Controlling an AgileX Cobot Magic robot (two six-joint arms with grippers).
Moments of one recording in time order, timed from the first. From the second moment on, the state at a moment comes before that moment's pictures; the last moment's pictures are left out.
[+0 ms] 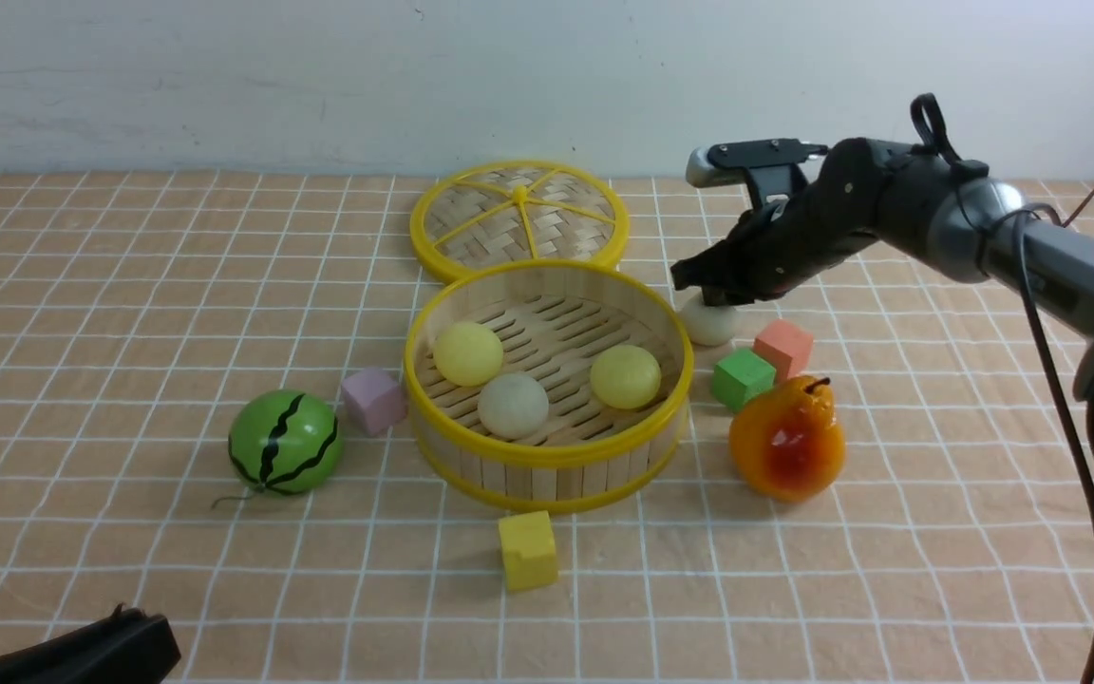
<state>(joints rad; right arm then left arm) 0.21 2.41 -2.11 0.29 0.64 -0.23 -0.52 0.32 -0.17 -0.32 0.08 -0.07</state>
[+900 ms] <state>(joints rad) 0.35 2.37 -2.10 0.68 0.75 -0.44 -0.52 0.32 -0.17 -0.32 0.08 -0.07</state>
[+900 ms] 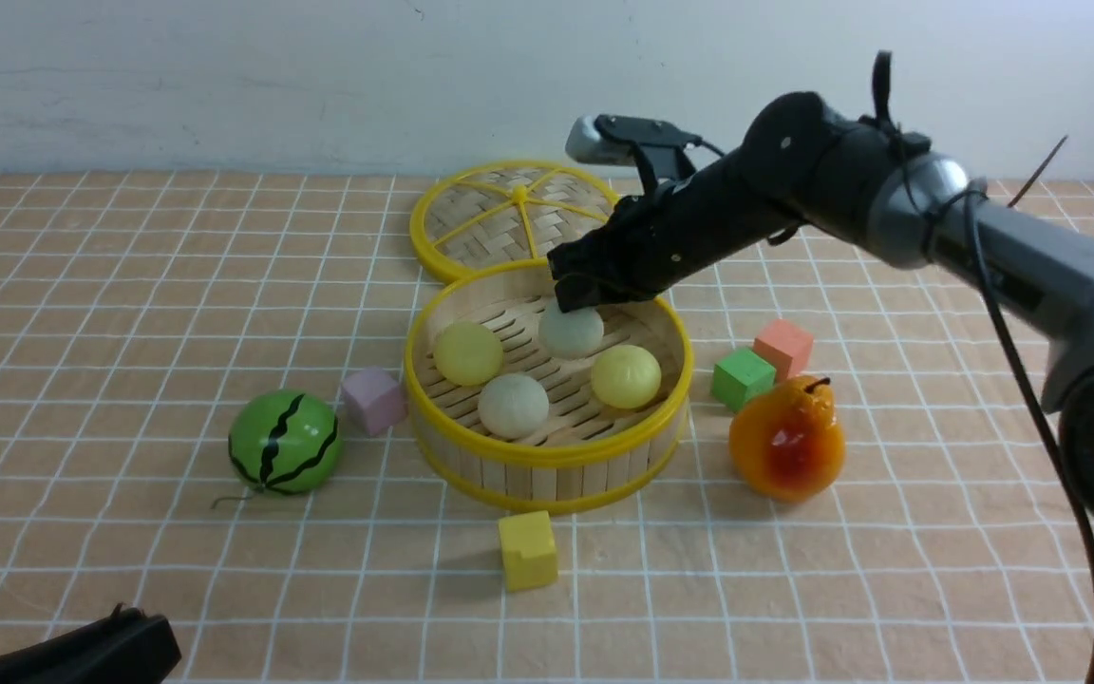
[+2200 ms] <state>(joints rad) 0.30 1.36 -1.70 0.15 1.27 0.01 -0.52 0.32 -0.17 -0.32 0.08 -0.07</state>
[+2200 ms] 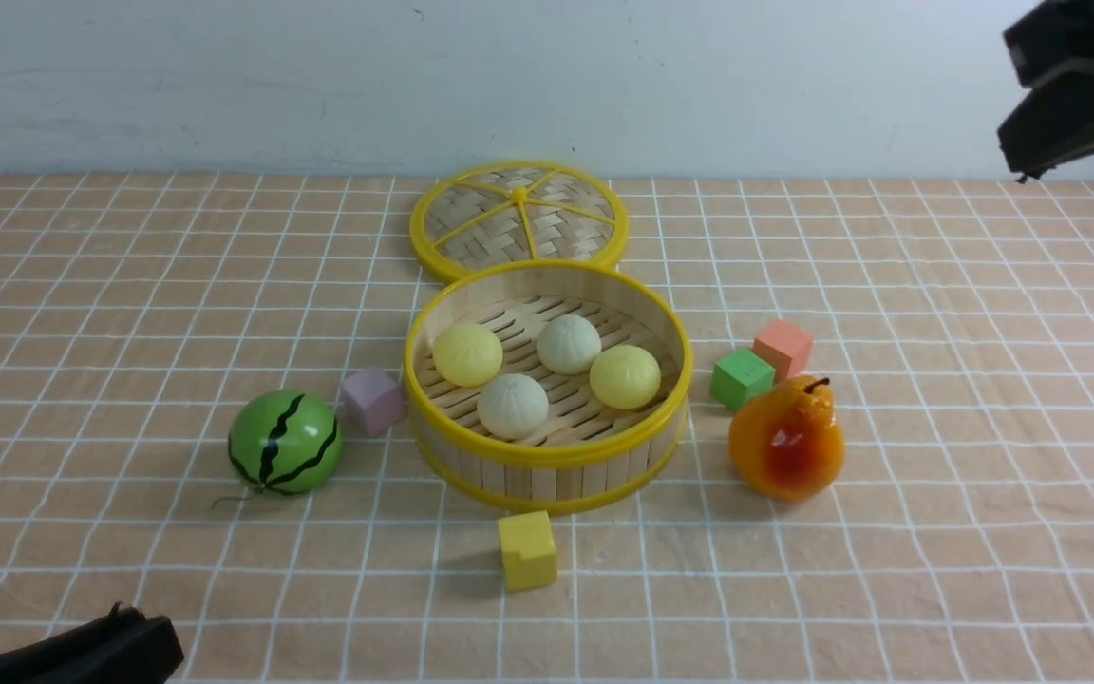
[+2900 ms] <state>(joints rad) 0.12 0.71 -0.80 0.08 0.71 -0.10 -0.52 0.32 -0.17 -0.32 0.08 -0.07</state>
